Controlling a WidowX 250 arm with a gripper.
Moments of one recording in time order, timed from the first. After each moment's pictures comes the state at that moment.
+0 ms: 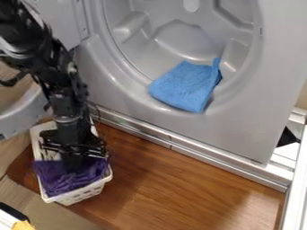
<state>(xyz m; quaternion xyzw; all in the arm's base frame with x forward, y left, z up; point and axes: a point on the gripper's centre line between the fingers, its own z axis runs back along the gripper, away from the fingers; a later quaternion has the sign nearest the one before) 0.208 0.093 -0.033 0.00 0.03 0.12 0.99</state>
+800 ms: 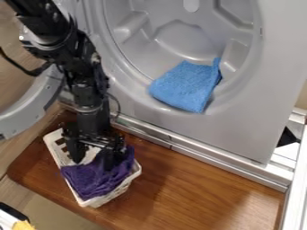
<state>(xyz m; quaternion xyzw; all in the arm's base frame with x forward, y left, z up) 0.228 0.070 -0.022 -0.01 0.05 0.09 0.99</state>
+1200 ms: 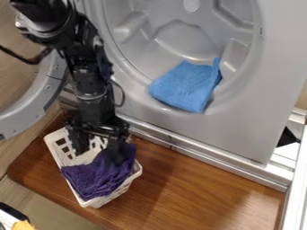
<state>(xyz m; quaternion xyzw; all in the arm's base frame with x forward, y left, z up) 0.230 0.061 0.004 -0.02 0.04 0.07 1.00</state>
